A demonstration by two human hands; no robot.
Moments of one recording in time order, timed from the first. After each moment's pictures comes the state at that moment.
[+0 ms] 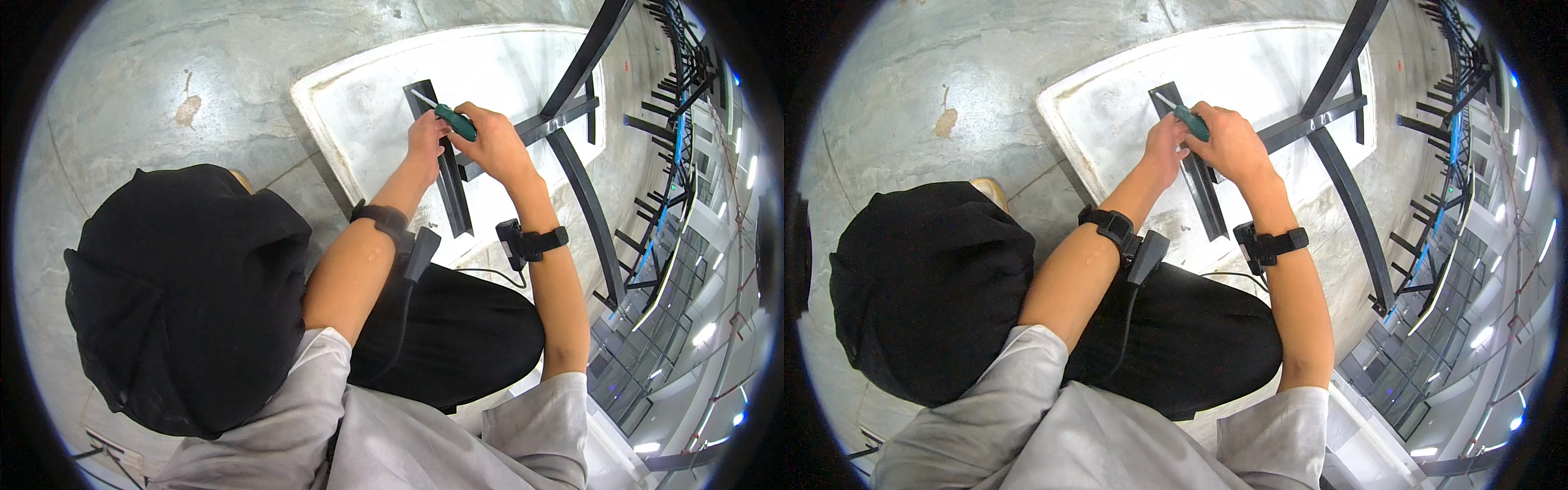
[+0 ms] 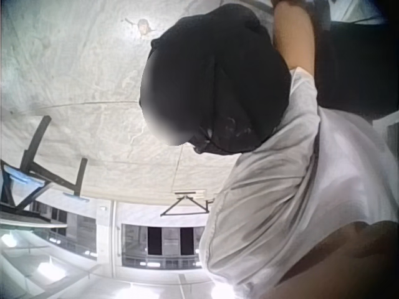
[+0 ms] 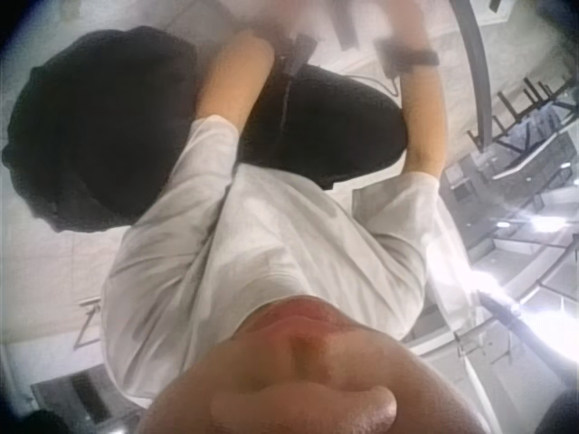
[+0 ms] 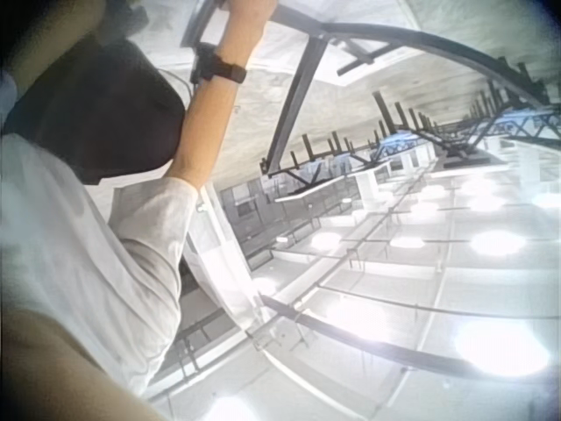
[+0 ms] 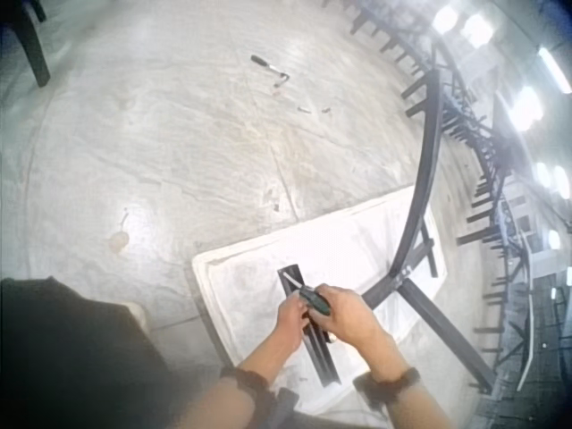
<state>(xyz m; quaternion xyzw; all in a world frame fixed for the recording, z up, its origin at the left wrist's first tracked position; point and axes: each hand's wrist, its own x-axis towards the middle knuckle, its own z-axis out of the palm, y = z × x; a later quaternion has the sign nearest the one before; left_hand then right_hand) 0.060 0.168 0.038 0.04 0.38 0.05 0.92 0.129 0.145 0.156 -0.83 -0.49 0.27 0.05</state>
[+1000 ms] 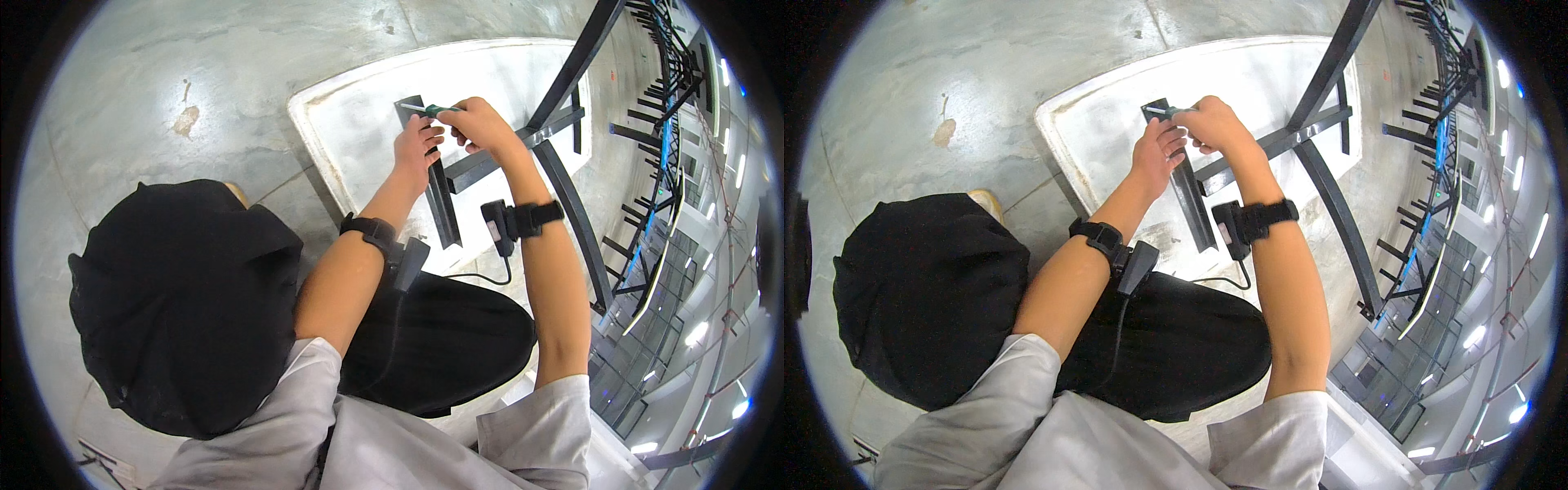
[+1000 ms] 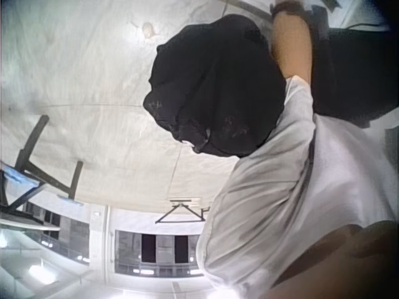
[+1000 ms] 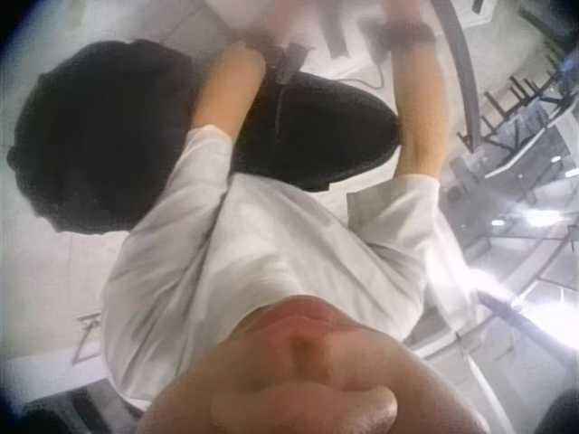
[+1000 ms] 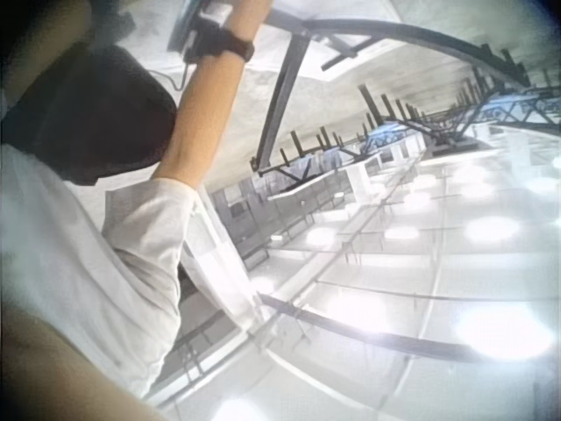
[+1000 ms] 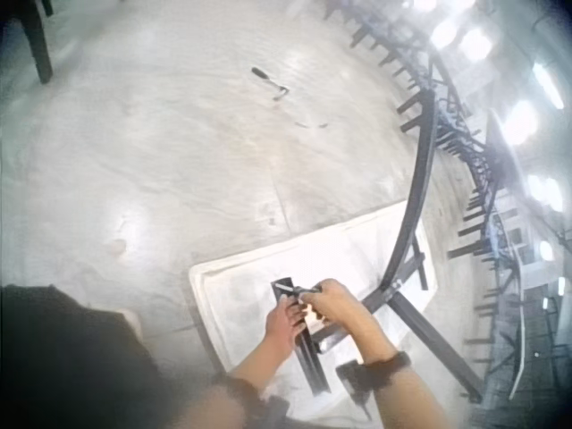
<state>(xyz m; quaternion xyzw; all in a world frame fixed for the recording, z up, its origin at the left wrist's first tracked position) 0.055 0.177 0.040 0.00 0.33 0.09 0.94 0.146 0.193 0.154 -0.88 -0.18 0.43 0.07</state>
